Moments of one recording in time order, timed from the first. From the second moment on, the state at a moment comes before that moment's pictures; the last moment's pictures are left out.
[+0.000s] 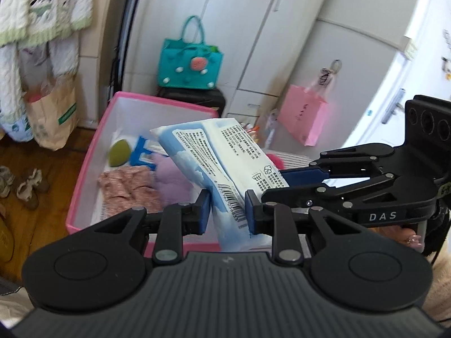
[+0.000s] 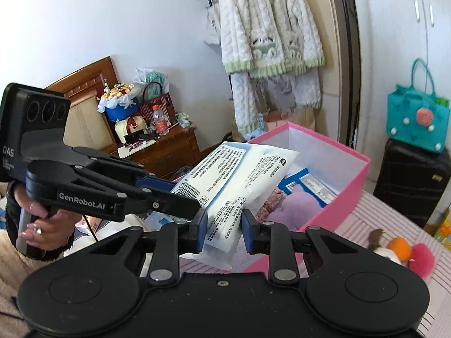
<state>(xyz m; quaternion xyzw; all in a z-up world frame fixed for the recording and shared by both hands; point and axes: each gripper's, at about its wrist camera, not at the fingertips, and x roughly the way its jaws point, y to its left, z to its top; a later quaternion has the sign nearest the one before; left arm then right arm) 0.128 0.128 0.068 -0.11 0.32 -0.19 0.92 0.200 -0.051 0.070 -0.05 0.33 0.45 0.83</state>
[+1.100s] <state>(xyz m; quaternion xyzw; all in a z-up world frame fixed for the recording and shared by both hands) 0.220 0.164 0.015 0.01 0.40 -0.05 0.92 0.281 0.036 -0.025 -0.02 0.46 0.44 0.77</state>
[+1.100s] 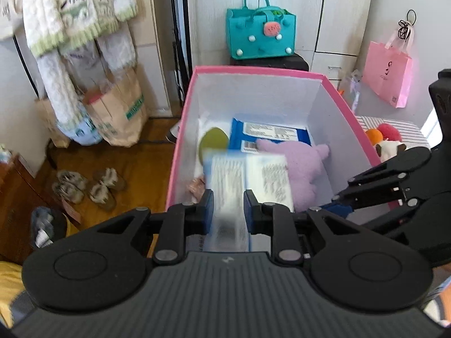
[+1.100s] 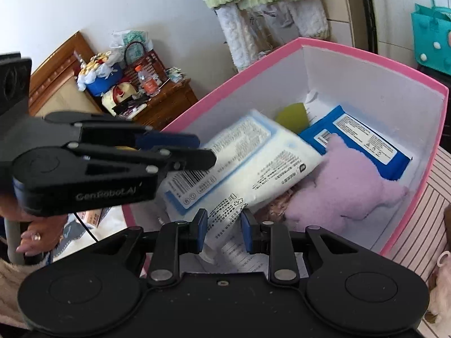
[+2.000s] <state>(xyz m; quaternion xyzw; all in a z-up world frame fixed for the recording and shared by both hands) 0.157 0.130 0.077 0.02 0.40 -0.11 0.91 0.189 -0.038 0.067 -0.09 0.34 0.41 0.84</state>
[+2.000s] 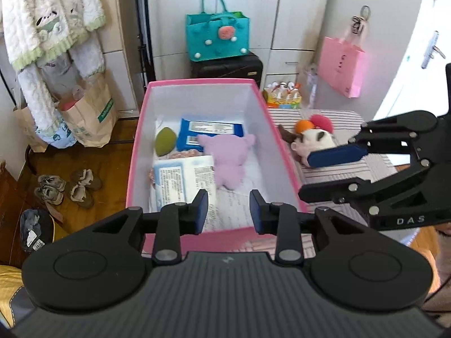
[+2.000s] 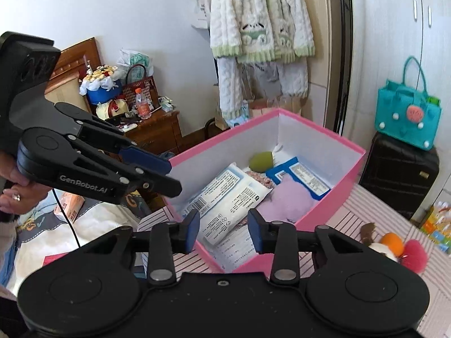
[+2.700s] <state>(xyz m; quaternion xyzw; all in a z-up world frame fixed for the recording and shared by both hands) 0.071 0.079 0.117 0.08 0.36 -0.17 0.91 0.100 -0.119 0.107 -0.10 0.27 0.39 0.87</state>
